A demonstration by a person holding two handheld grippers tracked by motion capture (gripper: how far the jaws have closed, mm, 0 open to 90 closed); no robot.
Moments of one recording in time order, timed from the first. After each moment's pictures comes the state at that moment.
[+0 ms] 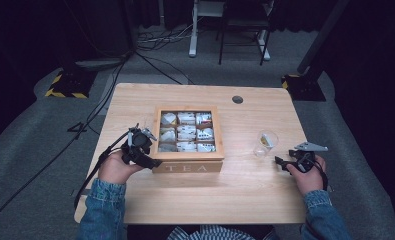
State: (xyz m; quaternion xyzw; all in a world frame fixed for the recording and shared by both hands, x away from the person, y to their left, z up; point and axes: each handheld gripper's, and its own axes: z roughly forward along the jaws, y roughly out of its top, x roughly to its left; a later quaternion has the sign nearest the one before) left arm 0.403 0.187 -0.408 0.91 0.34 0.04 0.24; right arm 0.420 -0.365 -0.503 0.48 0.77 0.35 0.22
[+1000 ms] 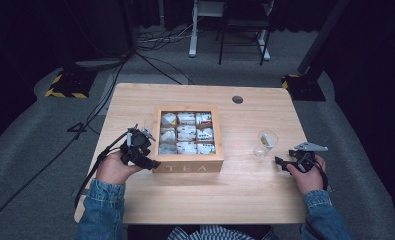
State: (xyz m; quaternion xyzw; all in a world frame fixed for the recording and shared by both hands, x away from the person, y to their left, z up) left arm 0.401 0.193 -0.406 0.90 0.35 0.02 0.24; right arm 0.420 -0.365 -0.503 0.48 0.77 0.35 0.22
